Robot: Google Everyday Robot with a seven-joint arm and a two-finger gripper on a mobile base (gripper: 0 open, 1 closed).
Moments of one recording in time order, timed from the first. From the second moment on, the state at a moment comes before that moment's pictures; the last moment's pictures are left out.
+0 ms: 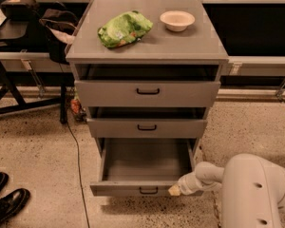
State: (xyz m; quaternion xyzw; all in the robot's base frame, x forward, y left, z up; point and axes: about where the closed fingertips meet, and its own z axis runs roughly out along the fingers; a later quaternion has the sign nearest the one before) arm 0.562 -0.164 0.192 -0.31 0.91 0.22 0.15
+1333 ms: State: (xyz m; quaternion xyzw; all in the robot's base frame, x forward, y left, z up) arm 0.601 -0.164 0.201 -0.29 0.92 0.18 0.19
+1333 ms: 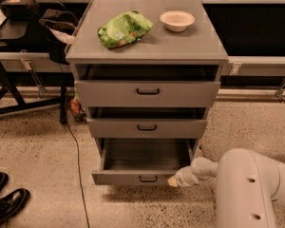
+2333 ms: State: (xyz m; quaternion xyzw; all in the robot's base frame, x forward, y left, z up) arm 0.662 -0.171 0.225 -0.28 0.91 0.12 0.28
